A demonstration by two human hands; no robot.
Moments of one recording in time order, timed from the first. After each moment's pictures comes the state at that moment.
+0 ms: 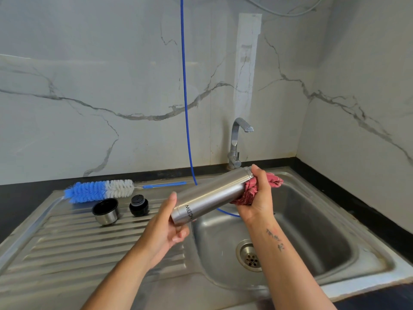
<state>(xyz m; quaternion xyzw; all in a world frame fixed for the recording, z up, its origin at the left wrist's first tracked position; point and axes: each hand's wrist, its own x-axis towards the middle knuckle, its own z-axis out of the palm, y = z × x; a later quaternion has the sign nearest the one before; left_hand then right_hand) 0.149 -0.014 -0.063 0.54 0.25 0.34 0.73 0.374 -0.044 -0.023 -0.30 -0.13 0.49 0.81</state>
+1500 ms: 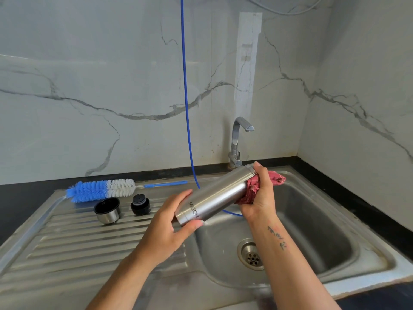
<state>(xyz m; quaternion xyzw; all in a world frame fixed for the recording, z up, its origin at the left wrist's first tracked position) 0.145 -0.009 -0.063 0.79 0.28 0.42 0.34 0.373 -0.045 -0.018 -0.32 -0.11 0.48 0.81</state>
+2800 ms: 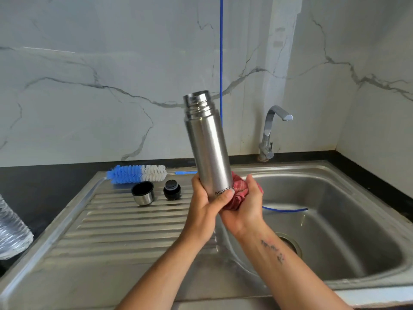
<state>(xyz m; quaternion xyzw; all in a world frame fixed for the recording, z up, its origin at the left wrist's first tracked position) 0.174 -0.016 -0.060 0.57 0.27 0.56 0.55 0.262 -0.037 -0.030 -0.22 -0.06 0.63 0.74</state>
